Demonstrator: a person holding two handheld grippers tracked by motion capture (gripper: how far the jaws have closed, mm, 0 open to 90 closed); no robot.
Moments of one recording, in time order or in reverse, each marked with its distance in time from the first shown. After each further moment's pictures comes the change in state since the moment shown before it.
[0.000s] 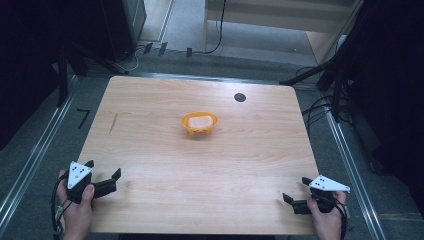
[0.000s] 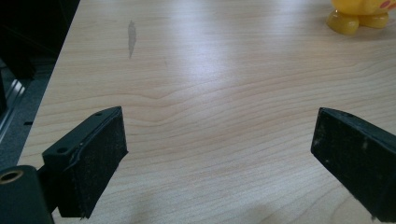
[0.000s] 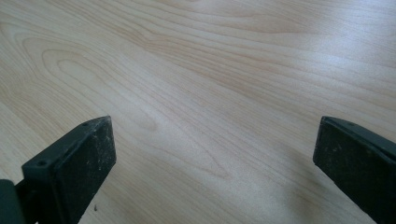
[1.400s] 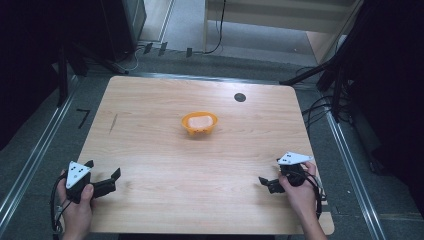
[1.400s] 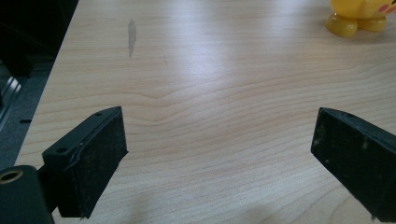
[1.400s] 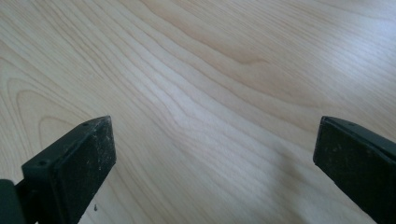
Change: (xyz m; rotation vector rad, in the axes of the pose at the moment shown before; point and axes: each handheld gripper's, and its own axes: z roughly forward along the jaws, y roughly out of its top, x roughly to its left) left arm 0.002 0.000 0.000 0.001 -0.006 -0.014; right arm 0.022 0.071 0.064 0.119 0.066 -0.134
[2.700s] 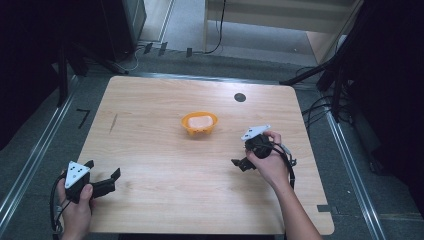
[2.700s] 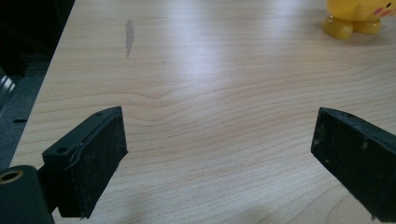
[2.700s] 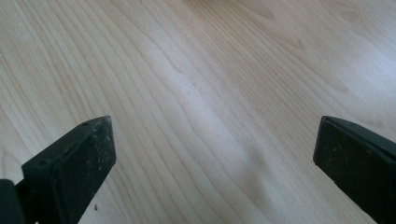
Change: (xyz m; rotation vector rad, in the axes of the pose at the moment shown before) left arm 0.002 0.000 0.000 -0.005 -0.016 -0.011; right arm 0.027 0.106 0.056 0.140 0.078 -0.187
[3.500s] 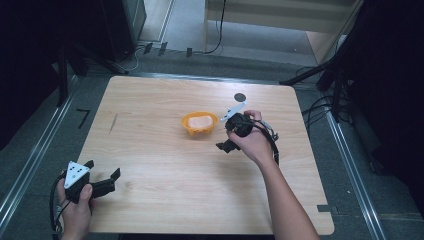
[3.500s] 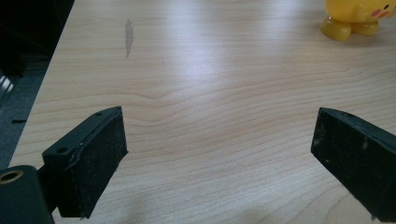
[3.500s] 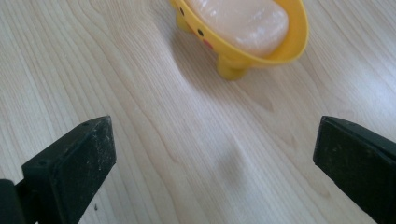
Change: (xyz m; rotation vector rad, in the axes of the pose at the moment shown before) left arm 0.001 0.000 0.000 -0.002 -0.007 -0.004; right arm -0.005 0.080 0.017 0.058 0.043 -0.110
